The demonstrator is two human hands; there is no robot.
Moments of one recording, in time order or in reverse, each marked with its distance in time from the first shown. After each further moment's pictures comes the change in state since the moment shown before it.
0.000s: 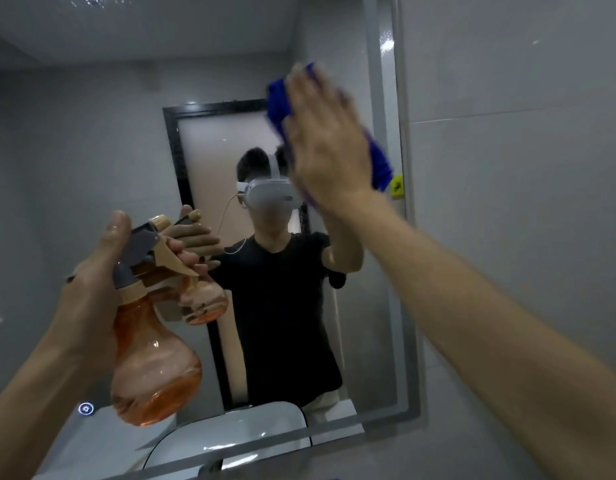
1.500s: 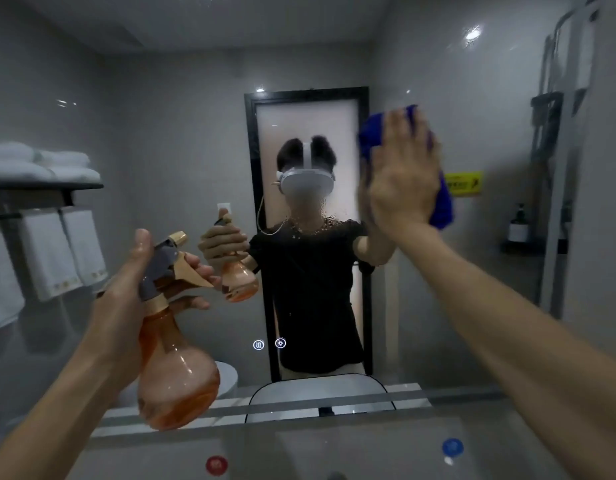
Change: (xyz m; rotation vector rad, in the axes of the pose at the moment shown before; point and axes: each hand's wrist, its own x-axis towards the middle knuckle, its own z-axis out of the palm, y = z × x) left_hand -0.065 0.042 -0.221 -0.020 0.136 0.025; right_hand -0.016 -0.185 0.046 -0.099 -0.046 0.241
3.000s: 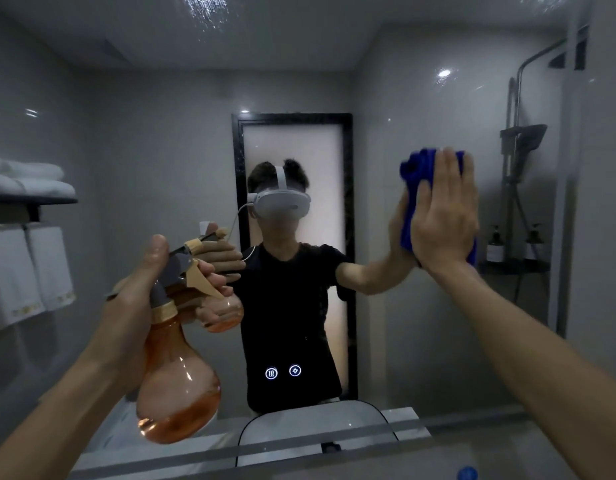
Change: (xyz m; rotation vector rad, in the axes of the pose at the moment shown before) left_hand 0.036 -0.004 -0.027 -0.026 -0.104 -0.002; right_hand -0.023 0.026 0.000 0.024 0.075 0.103
